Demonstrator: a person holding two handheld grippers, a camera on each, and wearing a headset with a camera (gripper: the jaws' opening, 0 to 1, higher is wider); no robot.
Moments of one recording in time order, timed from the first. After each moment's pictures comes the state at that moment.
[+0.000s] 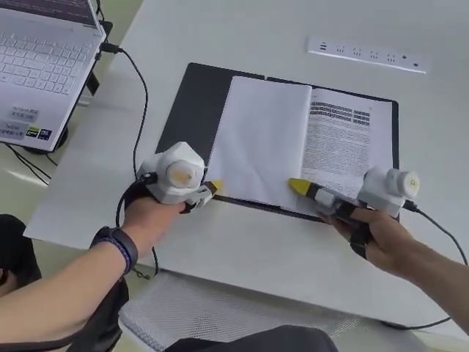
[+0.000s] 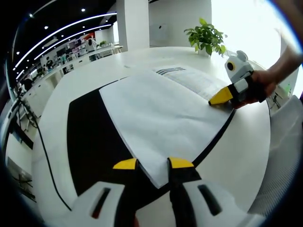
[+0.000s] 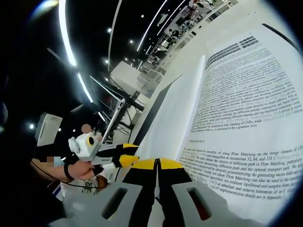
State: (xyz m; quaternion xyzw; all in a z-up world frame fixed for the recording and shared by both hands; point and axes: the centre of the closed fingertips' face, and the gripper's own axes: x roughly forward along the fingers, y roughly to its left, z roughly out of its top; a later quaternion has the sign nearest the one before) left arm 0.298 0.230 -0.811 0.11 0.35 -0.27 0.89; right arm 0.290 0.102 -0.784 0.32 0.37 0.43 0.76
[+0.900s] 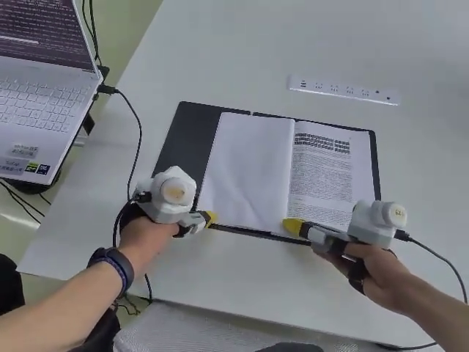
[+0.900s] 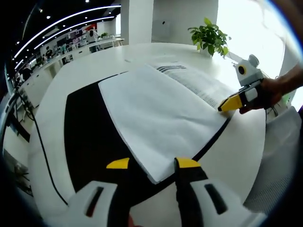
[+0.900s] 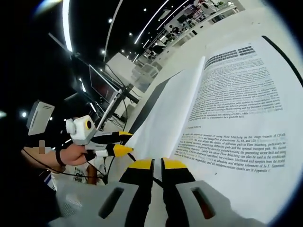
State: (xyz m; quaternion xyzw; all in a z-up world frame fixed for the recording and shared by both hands) left arm 0.296 0.232 -0.815 0.08 0.39 -0.27 0.88; right arm 0.287 0.072 -0.793 0.26 0.38 0.42 0.78
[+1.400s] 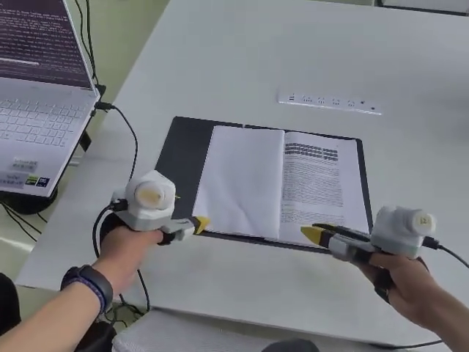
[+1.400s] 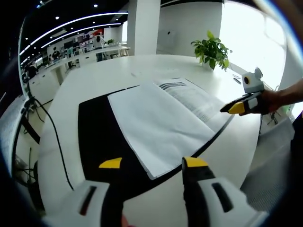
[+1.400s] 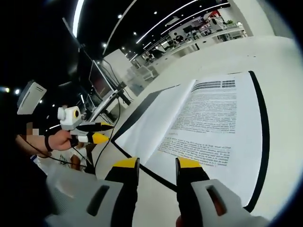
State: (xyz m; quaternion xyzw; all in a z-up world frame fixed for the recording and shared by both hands) left arm 0.283 0.240 -0.761 0.05 0.35 -0.26 0.90; right arm 0.277 0.005 -0.771 0.17 0.35 0.39 0.84
